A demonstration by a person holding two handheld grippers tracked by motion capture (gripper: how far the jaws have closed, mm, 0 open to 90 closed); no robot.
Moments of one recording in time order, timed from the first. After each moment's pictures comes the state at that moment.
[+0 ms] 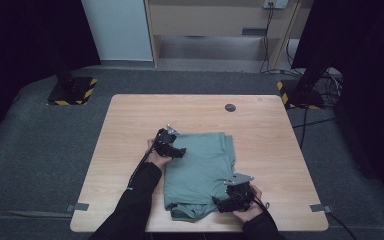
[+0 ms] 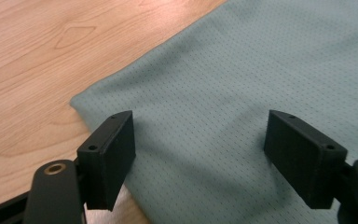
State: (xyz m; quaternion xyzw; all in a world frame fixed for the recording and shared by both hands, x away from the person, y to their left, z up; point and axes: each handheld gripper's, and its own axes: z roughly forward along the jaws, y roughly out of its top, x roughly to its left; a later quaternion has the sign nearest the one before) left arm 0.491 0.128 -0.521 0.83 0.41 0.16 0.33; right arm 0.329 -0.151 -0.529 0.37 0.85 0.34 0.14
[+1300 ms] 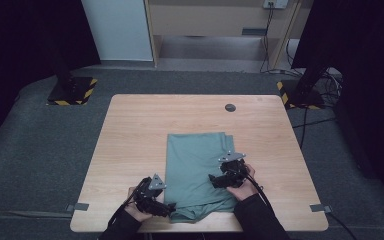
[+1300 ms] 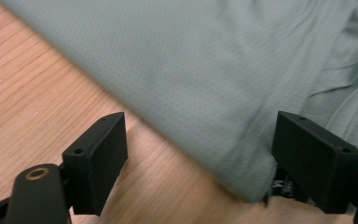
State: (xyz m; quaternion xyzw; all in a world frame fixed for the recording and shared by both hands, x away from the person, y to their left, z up) left arm 0.316 0.159 -0.517 0.88 0.33 0.07 0.33; right arm 0.394 -0.136 -0.520 0.39 0.84 0.34 0.17
